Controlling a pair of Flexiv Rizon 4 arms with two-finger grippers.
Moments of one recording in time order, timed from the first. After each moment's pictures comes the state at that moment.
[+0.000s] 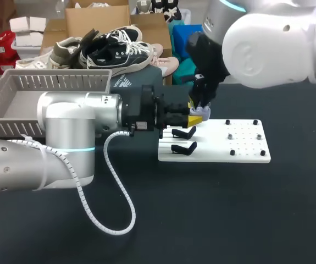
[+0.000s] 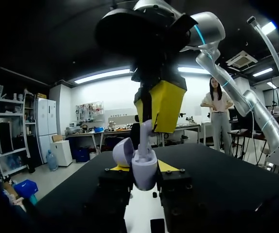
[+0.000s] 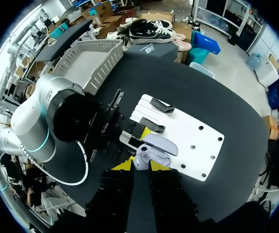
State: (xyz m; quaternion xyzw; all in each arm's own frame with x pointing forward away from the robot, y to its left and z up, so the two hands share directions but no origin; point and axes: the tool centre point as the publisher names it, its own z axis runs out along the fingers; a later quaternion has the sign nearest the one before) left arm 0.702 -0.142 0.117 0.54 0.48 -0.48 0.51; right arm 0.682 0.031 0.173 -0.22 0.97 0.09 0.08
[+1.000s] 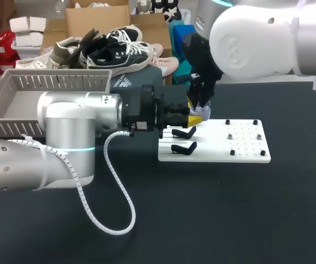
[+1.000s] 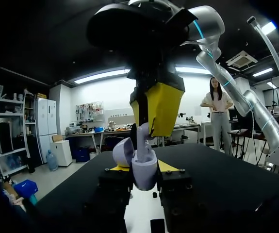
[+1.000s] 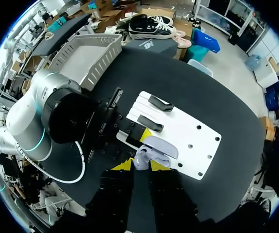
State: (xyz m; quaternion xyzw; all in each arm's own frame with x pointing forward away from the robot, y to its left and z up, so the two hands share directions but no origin) left arm 0.702 -0.143 0.117 0.54 0.48 -0.48 0.51; right arm 0.684 0.033 0.171 -0.22 0.97 0.06 0.06
